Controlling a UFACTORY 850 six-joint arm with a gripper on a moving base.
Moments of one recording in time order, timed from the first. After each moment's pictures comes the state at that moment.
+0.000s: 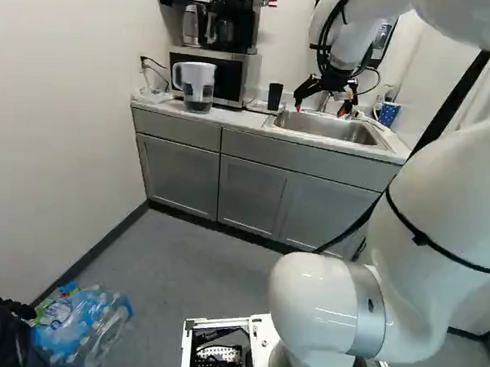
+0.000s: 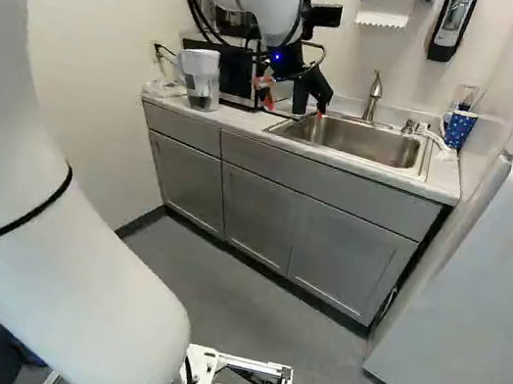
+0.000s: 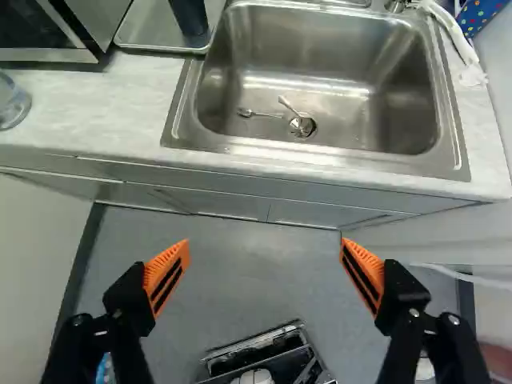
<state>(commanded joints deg) -15.7 5.8 -64.5 -3.2 -34.9 3.0</state>
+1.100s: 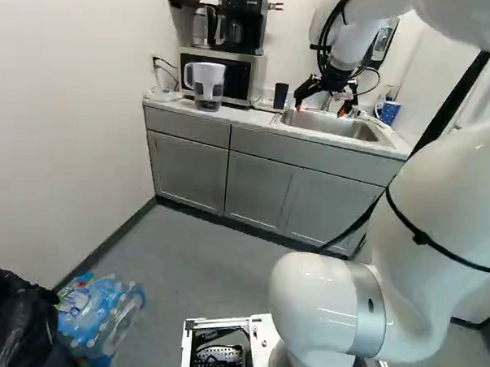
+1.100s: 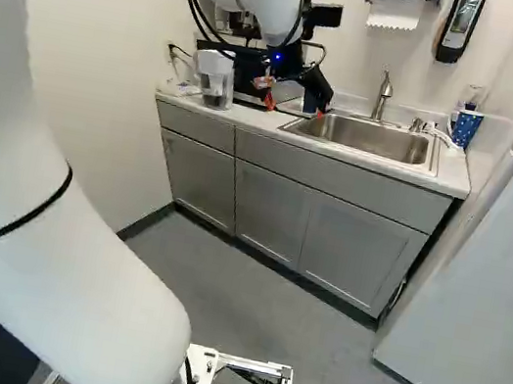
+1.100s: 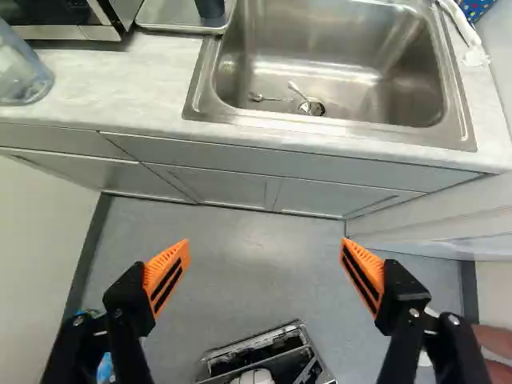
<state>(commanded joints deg) -15.7 5.8 -64.5 -3.2 -34.9 3.0</state>
